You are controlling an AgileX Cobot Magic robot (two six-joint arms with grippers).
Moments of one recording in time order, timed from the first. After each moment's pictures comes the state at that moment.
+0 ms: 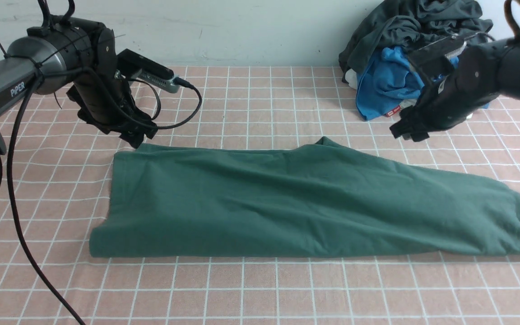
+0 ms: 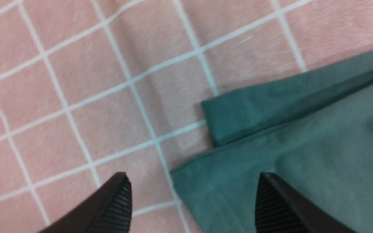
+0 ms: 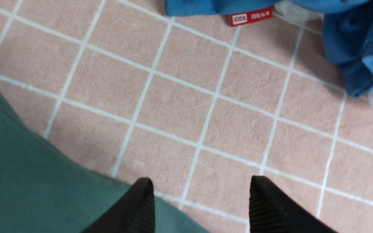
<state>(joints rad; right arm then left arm) 0.15 2.07 -1.65 -0.10 0.74 -0.07 -0.09 2.24 -1.94 0.12 0.97 0.24</state>
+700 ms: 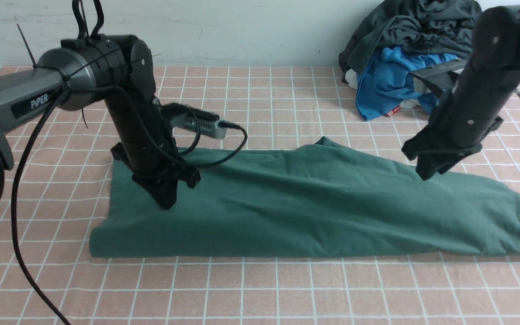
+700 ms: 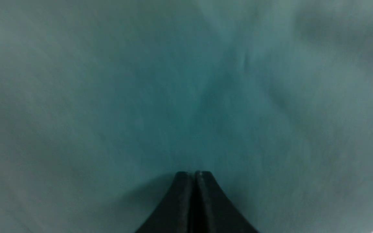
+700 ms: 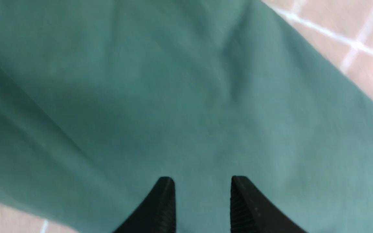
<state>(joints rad) 0.14 1.93 -1.57 0.06 1.20 -0.19 -0.21 2.13 -1.65 -0.15 1.21 0.34</state>
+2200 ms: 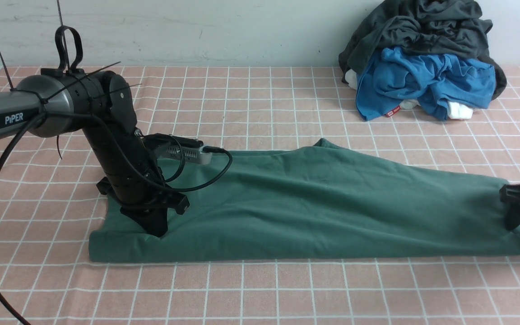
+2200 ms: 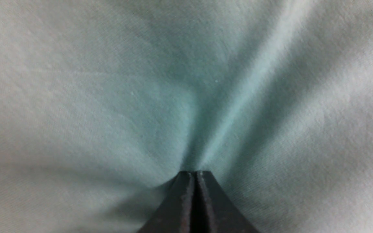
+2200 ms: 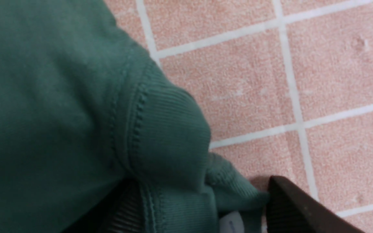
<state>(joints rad) -0.23 1.95 -1.20 0.05 0.78 0.03 -0.17 2.08 -1.49 -0.22 1.10 0.36</state>
